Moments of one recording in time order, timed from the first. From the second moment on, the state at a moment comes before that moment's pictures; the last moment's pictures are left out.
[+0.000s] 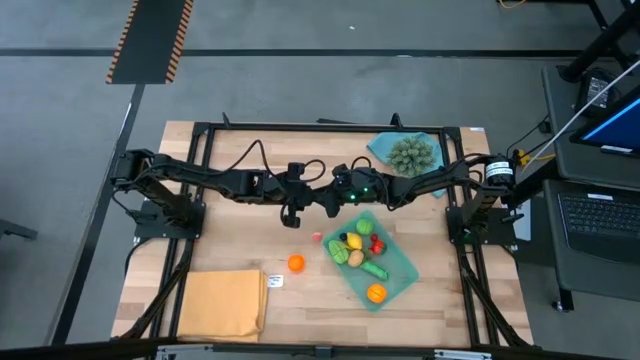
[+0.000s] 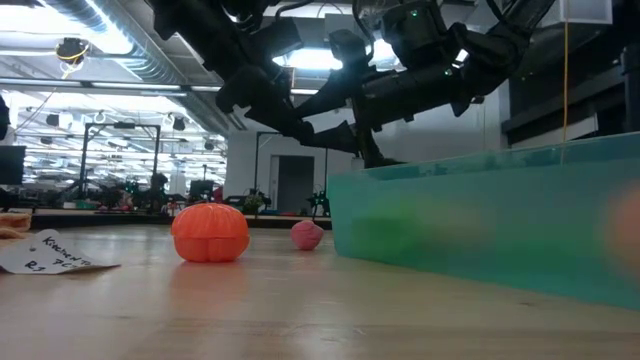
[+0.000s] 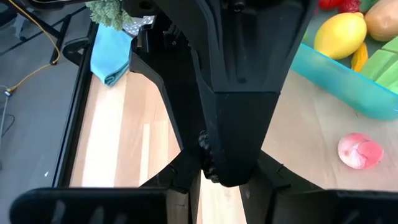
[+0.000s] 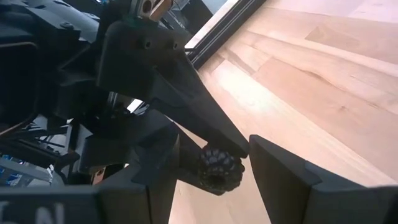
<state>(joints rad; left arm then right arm) 0.05 1.50 0.94 -0.15 -0.27 0.35 -0.08 1.78 0.85 0.62 -0.04 0.76</state>
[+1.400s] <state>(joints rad) 0.05 1.50 0.94 -0.15 -0.42 0.33 -0.09 1.78 0.85 0.63 0.01 0.73</state>
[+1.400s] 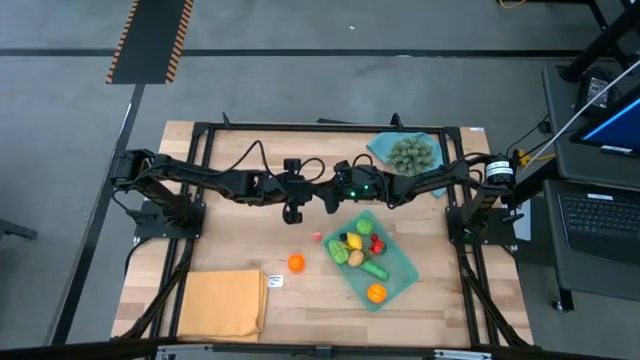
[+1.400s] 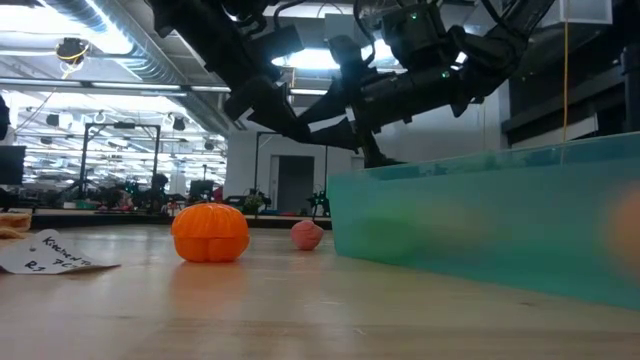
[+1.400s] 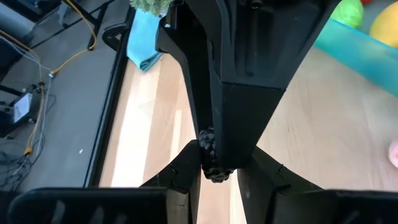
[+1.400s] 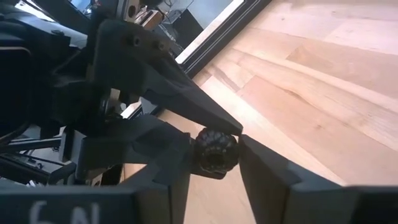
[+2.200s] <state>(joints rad) 0.07 1.50 0.94 -0.15 -0.39 0.32 -0.09 1.78 0.85 0.64 0.03 0.69</state>
